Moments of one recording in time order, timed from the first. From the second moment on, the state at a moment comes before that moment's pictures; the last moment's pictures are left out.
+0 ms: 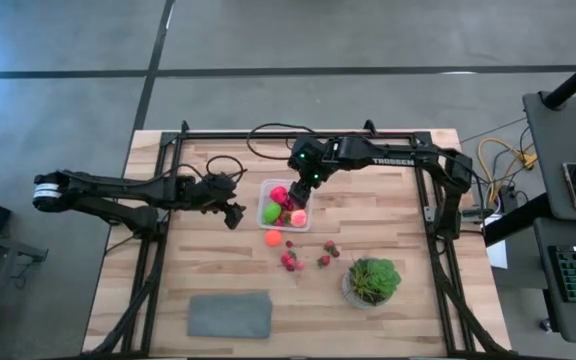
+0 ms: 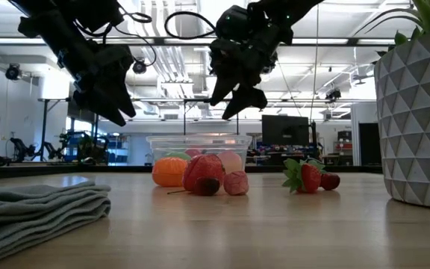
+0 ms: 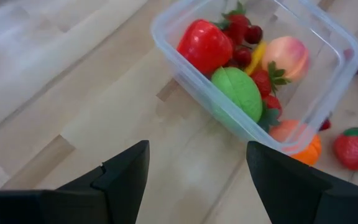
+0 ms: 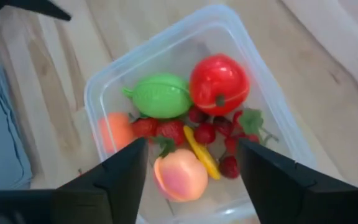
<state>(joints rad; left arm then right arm) 0.10 1.05 0.64 -0.43 -0.23 -0.54 -0.27 1.87 1.52 -0.66 -0.24 0.33</state>
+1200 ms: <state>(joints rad) -0.20 1.61 0.98 -0.47 -0.18 -1.15 -0.23 1.31 1.26 -1.14 0.42 0.73</state>
